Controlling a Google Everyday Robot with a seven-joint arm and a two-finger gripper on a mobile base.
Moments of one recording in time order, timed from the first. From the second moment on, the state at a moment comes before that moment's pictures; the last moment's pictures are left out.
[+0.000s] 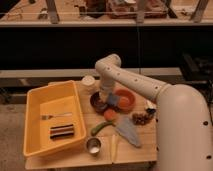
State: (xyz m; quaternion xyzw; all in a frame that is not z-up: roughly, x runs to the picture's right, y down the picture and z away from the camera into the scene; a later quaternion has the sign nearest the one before) arm 0.007 0.038 0.872 -0.10 -0.32 -0.87 0.36
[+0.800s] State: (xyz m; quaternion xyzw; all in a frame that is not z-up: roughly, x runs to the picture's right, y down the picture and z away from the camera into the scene) arm -0.064 0.030 0.875 -0.08 -0.32 -0.89 0.32
